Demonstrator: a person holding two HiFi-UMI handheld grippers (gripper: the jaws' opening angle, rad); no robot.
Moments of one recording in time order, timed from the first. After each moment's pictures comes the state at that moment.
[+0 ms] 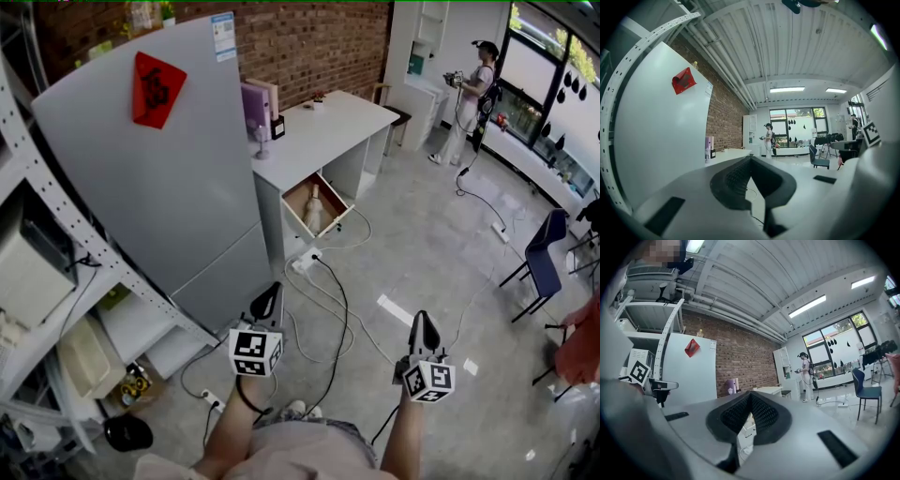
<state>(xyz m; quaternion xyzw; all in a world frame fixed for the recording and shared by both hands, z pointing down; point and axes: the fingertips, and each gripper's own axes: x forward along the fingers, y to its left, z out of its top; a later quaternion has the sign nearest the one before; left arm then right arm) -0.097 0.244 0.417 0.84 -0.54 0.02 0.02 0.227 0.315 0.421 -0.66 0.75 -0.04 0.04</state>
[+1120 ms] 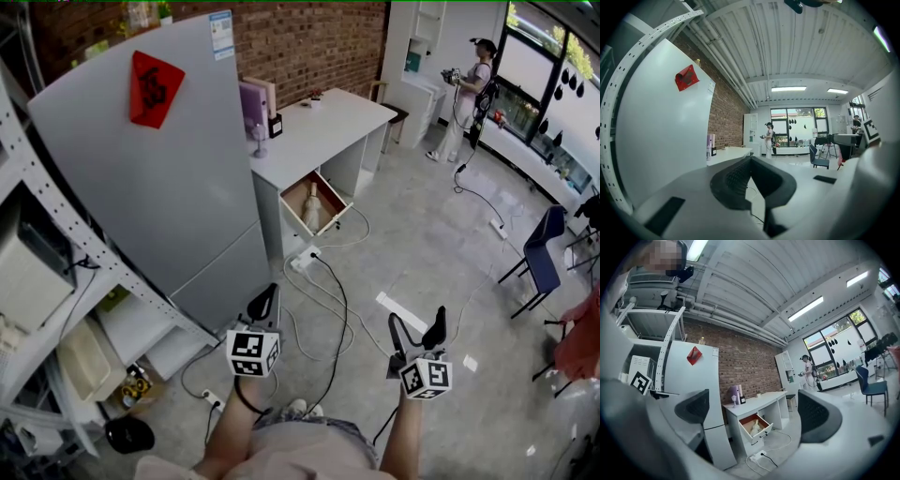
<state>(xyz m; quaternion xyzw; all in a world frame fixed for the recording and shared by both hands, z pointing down) -0.109 0.244 0.427 0.84 -0.54 0.02 0.04 0.204 0.312 0.405 -0.65 0.76 -0.02 0.08</state>
